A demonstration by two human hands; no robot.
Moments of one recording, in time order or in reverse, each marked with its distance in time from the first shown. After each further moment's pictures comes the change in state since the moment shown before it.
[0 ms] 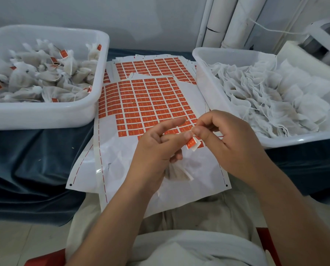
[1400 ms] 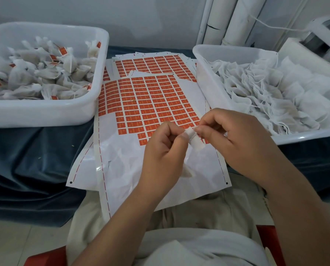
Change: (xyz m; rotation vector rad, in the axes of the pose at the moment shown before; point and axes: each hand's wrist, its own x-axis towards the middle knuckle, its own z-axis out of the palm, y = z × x) left_hand -0.008 -0.015 0.017 0.268 0.129 0.335; right_hand -0.002 -0.009 -0.015 -0.078 -0.078 0.046
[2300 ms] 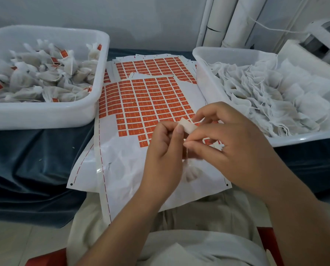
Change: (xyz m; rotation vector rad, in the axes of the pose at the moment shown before) left_hand -0.003 0.001 -0.001 -0.154 -0.047 -0.059; right_hand -0.011 -0.017 0.000 -0.075 0.037 -0.137
